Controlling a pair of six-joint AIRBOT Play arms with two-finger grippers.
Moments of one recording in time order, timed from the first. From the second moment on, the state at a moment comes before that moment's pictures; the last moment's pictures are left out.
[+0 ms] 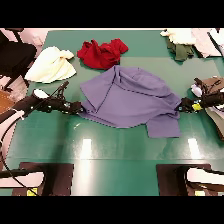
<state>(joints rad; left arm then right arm) -0.05 -1.43 0.82 0.77 -0.93 -1.12 -0.39 -1.40 0.99 -1.01 1.27 1.14</state>
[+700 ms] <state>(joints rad) -0.07 -1.39 0.82 0.90 -1.01 -1.16 -0.39 -1.40 0.99 -1.01 1.28 1.14</state>
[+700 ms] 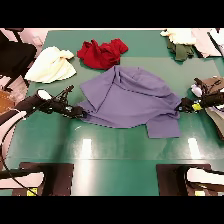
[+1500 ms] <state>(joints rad) -0.07 -0.89 1.35 1.09 -1.06 -1.44 -0.46 -0.75 1.10 -0.61 1.29 1.08</state>
